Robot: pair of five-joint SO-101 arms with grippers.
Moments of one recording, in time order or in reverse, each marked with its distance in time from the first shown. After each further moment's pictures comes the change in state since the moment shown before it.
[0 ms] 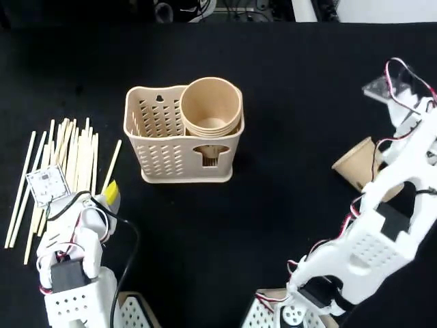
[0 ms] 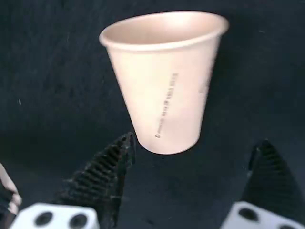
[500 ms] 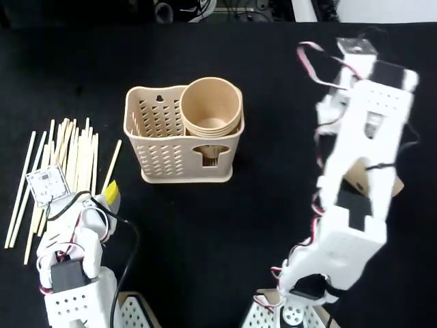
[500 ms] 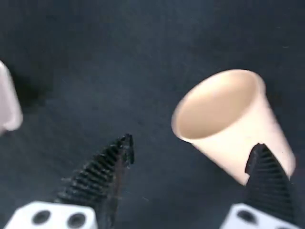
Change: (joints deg) left arm 0.0 0.0 0.0 0.0 0.0; right arm -22.4 -2.0 0.4 -0.9 -58.4
